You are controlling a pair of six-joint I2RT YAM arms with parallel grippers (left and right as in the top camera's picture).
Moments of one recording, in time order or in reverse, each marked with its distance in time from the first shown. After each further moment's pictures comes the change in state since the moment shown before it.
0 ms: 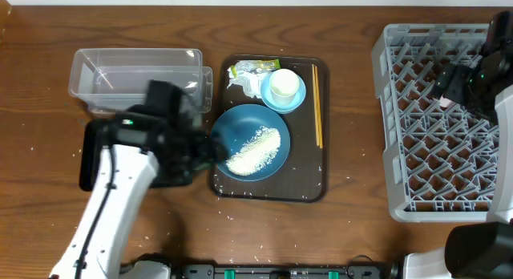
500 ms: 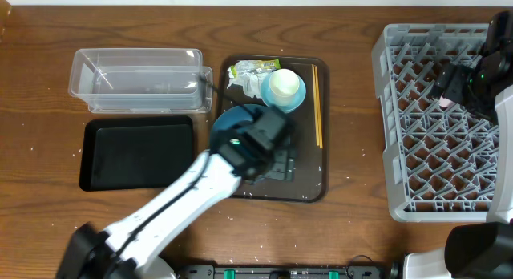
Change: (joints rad) left arm -0.552 0.181 0.000 0.356 -0.411 -0.084; right arm 0.000 0.000 0.000 0.000 0.000 0.000
